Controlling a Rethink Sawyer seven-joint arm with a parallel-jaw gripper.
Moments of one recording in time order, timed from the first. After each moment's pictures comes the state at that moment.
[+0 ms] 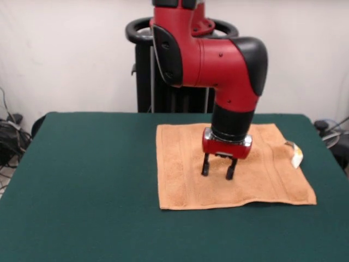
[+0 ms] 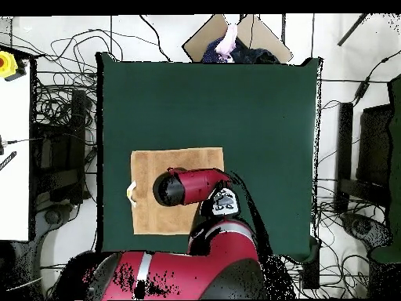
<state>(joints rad) -0.11 -0.41 -0.01 1.72 -0.29 0.22 2.05</state>
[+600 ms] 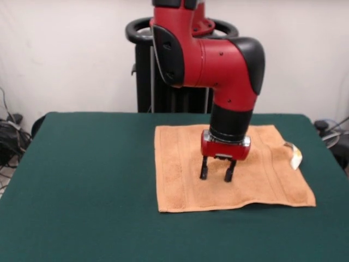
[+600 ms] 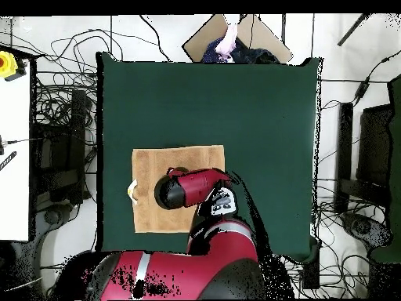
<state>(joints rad) -0.10 -0.41 -0.02 1.71 -0.36 0.16 2.05</state>
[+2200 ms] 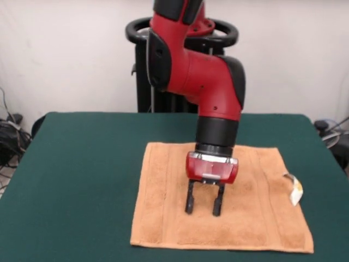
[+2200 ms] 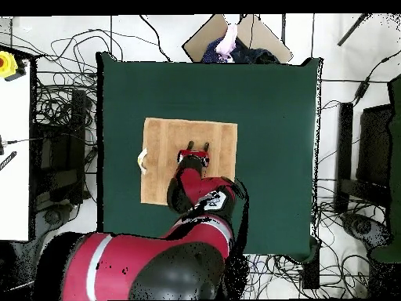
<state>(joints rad) 0.02 -0.23 -0.27 1.63 -0.23 -0.47 2.05</state>
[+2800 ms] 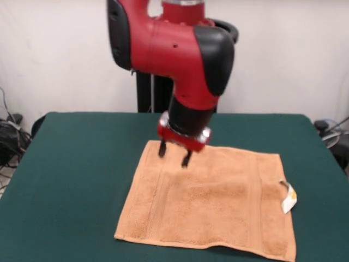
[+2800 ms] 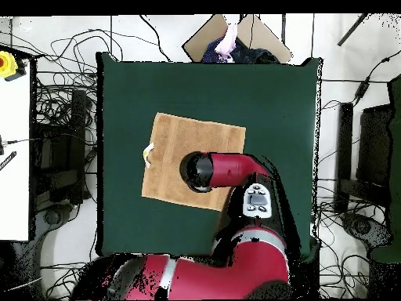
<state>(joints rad) -0.19 -0.46 -0.09 1.59 -0.22 0.65 2.05</state>
